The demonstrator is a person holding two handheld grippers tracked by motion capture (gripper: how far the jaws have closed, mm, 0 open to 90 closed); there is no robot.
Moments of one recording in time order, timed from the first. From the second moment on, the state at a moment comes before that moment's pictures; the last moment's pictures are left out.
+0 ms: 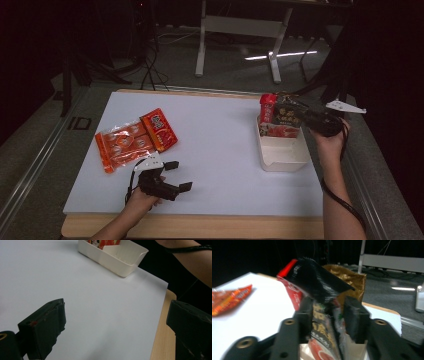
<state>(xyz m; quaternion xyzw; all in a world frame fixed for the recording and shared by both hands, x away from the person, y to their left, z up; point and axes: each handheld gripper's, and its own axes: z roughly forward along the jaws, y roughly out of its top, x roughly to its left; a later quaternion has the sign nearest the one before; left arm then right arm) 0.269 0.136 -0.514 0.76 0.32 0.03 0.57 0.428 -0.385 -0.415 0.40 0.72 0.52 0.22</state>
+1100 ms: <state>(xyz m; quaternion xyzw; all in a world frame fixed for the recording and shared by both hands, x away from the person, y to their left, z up) 0.268 0.139 -0.500 0.80 0.29 0.05 0.53 0.320 -0.318 -0.387 0.37 0.70 0.58 0.19</state>
